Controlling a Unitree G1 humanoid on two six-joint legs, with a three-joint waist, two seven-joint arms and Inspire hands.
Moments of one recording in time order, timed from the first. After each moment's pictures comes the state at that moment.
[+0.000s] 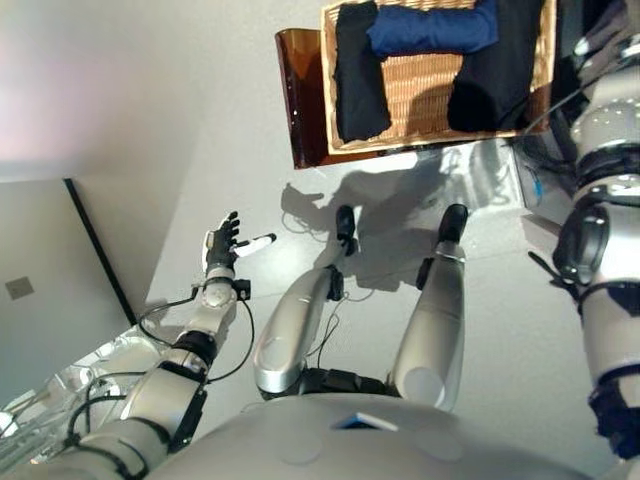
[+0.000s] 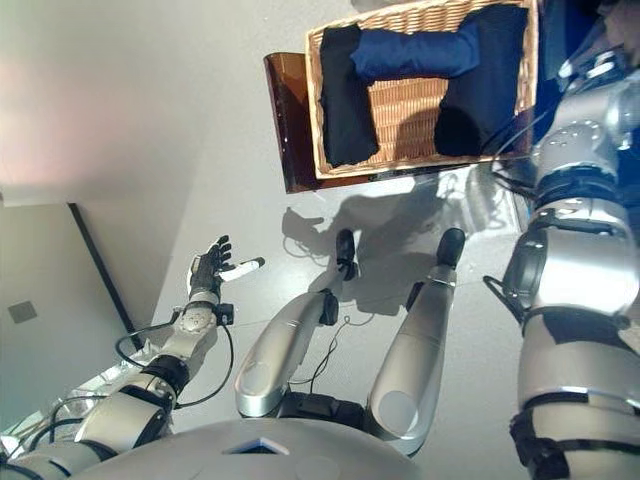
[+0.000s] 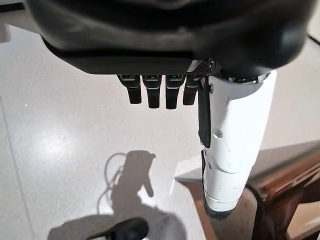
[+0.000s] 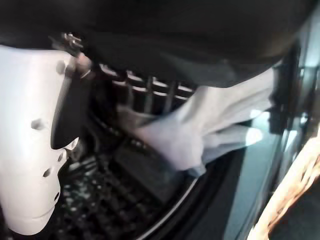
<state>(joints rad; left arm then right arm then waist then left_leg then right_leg) -0.24 0.20 -0.30 0.99 -0.27 -0.22 0.32 -1.13 -0.60 -0.10 1.19 0.99 -0.37 -0.49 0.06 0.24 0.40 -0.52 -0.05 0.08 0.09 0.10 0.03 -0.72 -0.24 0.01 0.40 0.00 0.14</state>
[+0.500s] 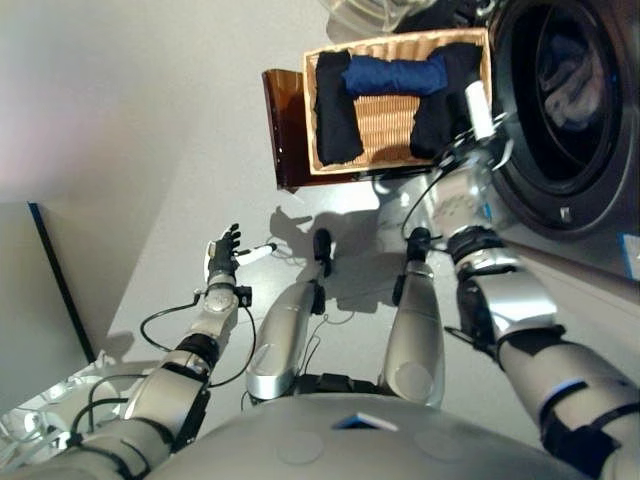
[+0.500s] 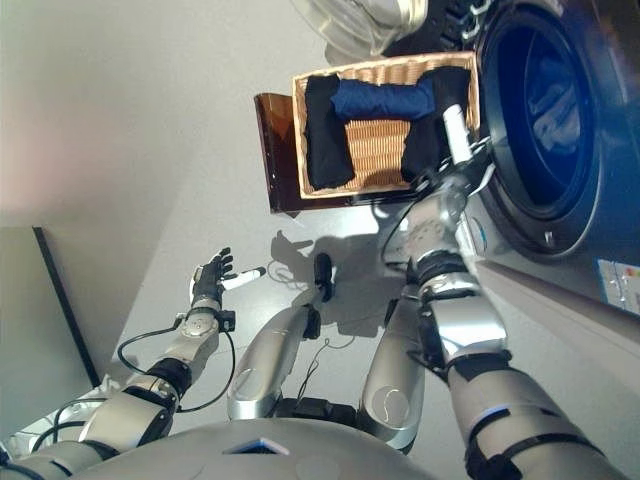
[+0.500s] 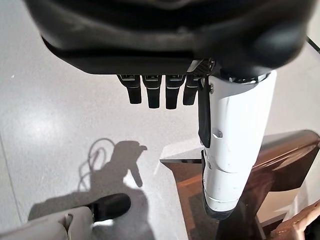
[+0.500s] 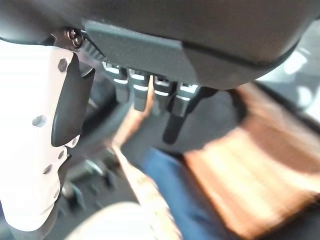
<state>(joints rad) -0.23 0.17 -0.29 1.04 -0.27 -0.20 0.31 -0.73 -0.18 0.06 1.05 1.04 -0.35 -0.34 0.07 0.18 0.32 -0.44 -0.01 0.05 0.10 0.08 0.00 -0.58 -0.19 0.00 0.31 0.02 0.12</state>
